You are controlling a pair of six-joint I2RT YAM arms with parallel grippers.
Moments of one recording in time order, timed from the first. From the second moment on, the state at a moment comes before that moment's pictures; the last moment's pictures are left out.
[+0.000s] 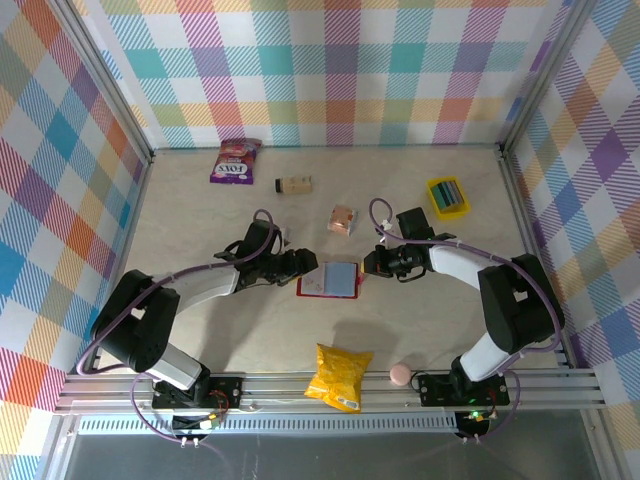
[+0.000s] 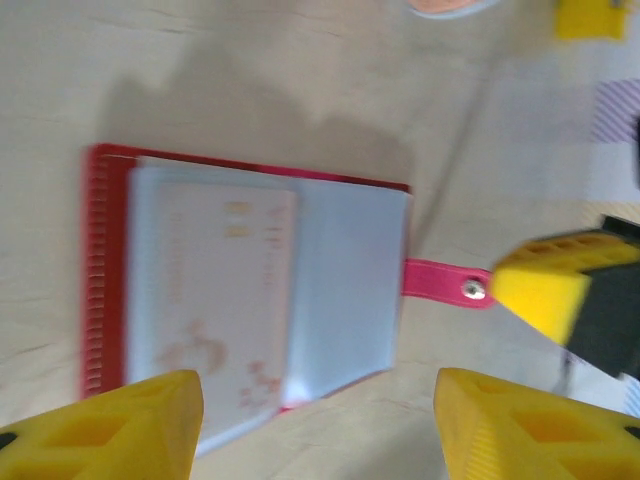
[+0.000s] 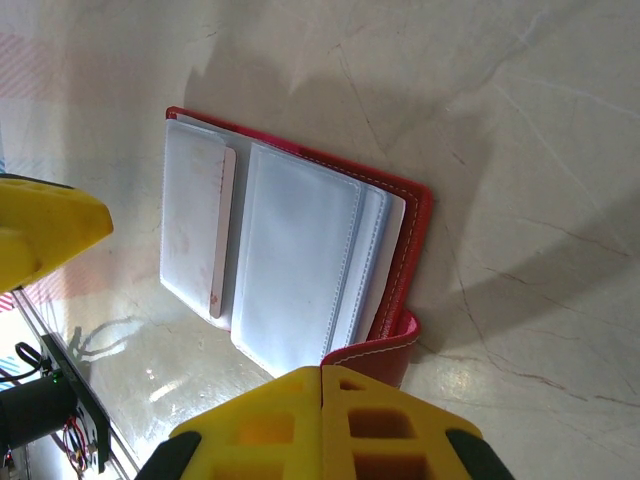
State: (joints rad) left arm -0.52 1.52 0.76 -0.09 0.41 -0.84; right arm 0.37 1.60 0.83 -0.30 -0.64 0.38
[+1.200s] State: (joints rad) left arm -0.52 1.69 0.89 -0.27 0.40 -0.72; right arm 0.37 1.60 0.83 -0.30 -0.64 0.38
